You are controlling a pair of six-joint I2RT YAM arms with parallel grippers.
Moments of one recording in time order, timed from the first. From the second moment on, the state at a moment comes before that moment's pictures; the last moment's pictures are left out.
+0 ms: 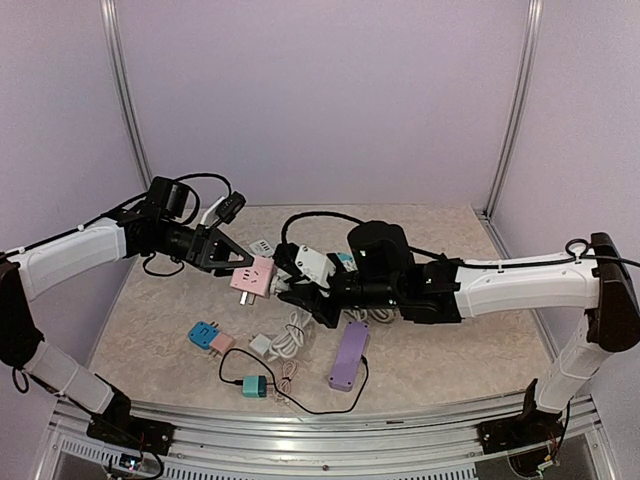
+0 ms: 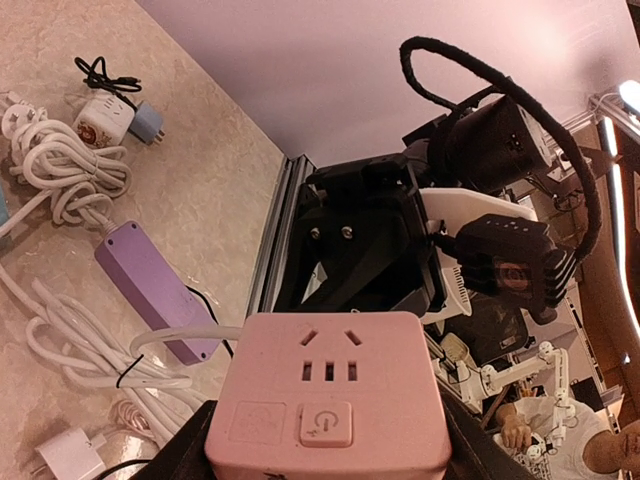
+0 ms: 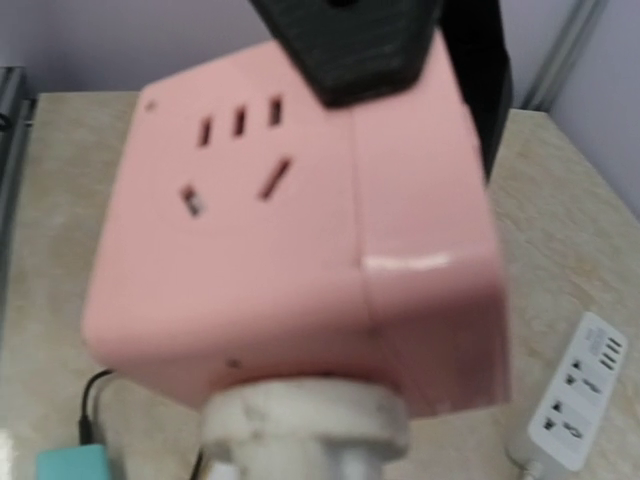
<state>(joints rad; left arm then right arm) -0.38 1.42 1.09 -0.43 1.27 -0.17 1.13 1.62 1.14 0.15 -0.10 -0.29</state>
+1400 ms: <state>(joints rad) -0.29 1.43 1.09 -0.37 1.15 -0.21 1.25 1.63 1.15 0.08 0.26 -0.29</state>
